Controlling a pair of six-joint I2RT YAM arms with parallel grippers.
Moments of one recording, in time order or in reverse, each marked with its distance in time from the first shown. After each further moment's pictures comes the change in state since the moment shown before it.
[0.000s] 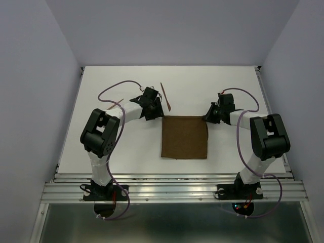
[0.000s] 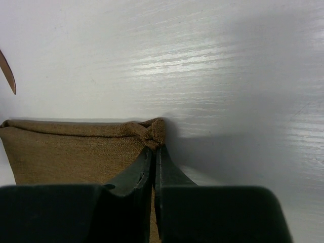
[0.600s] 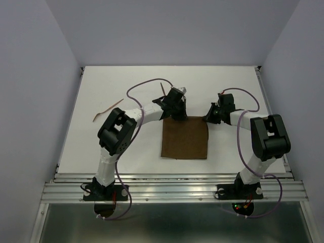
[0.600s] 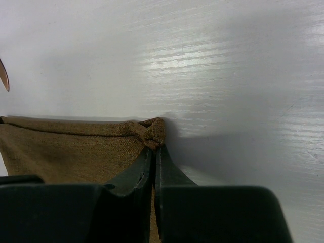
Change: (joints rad) left arm -0.217 0.089 0.217 0.027 0.127 0.018; right arm -0.002 -0.013 0.000 -0.027 0.002 -0.023
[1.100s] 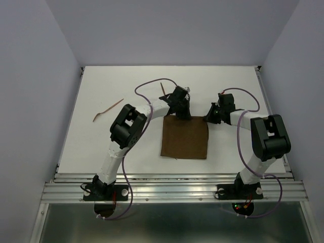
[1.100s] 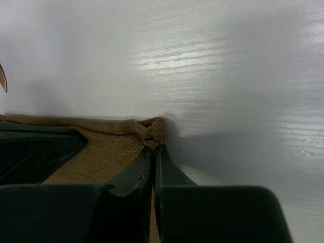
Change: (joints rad) left arm 0.009 0.257 0.240 -0.041 0.077 -0.008; right arm 0.000 -0.001 0.000 -0.003 -0.008 -0.001
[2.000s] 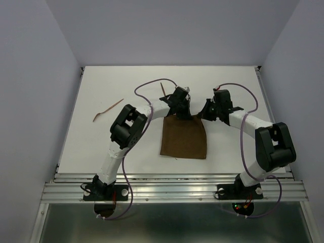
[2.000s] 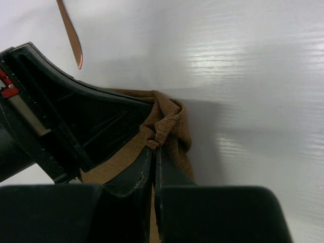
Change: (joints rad) left arm -0.001 0.002 -0.011 0.021 -0.037 -0.013; right arm 0.091 -0.134 0.029 -0.078 -0.026 0.058
